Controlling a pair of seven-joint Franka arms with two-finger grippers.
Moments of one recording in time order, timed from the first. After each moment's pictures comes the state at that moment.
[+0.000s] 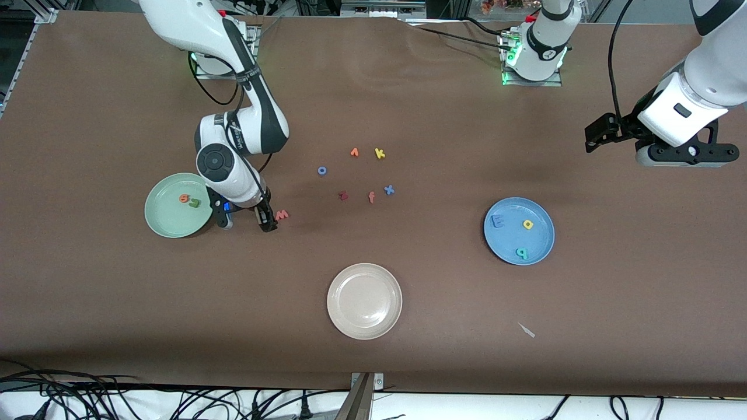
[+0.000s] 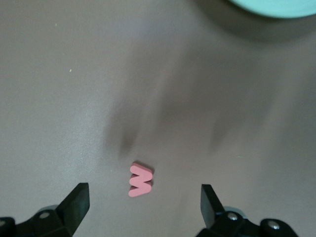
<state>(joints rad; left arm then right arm) -0.02 0.02 -0.11 -1.62 -0.01 1.57 -0.14 0.75 0.52 -0.36 -1.95 0.27 2.38 1.41</state>
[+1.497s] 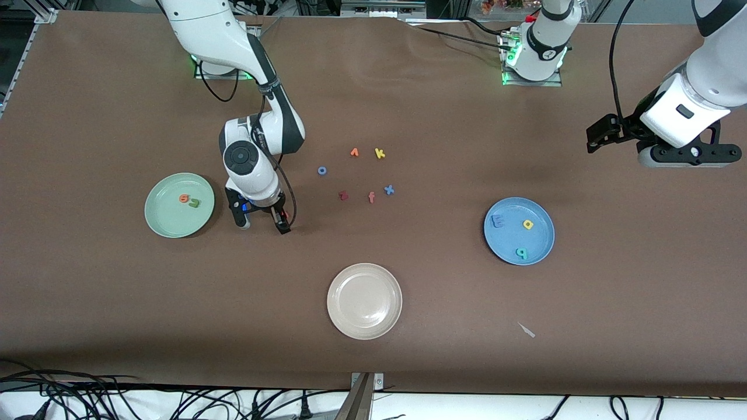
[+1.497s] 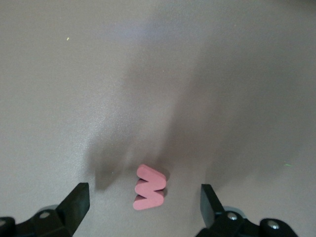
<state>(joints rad) -0.02 0.02 -0.11 -1.62 -0.01 1.57 -0.15 0.80 0.59 -0.35 -2.00 0.28 2.58 1.41</state>
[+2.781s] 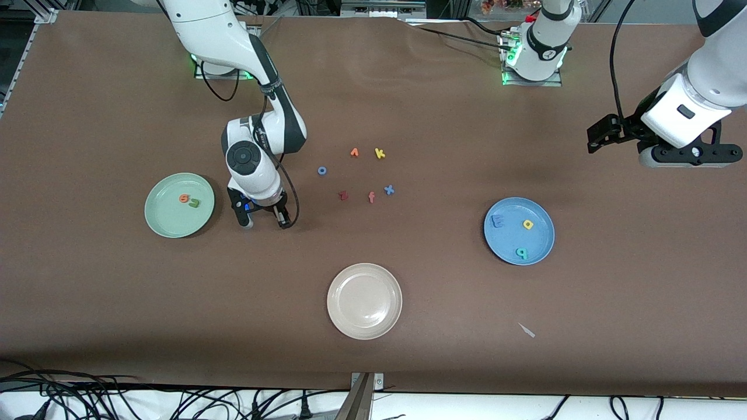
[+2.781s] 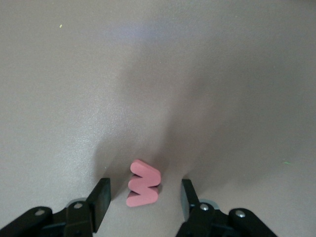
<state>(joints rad) -0.02 0.02 -0.11 -1.62 -0.01 1.57 -0.15 0.80 0.60 -0.34 -2.00 0.29 2.58 1.39</state>
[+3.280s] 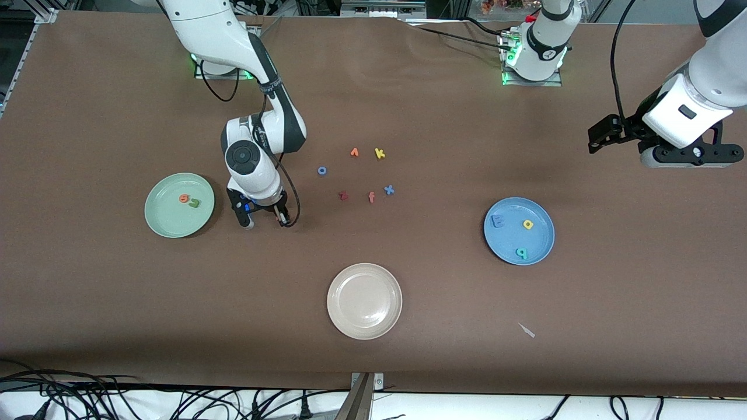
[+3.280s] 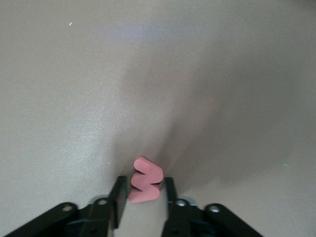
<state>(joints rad) -0.01 0.02 -0.11 -1.62 -0.01 1.57 -0.15 0.80 0.59 -0.34 -2.00 0.29 2.57 1.35</state>
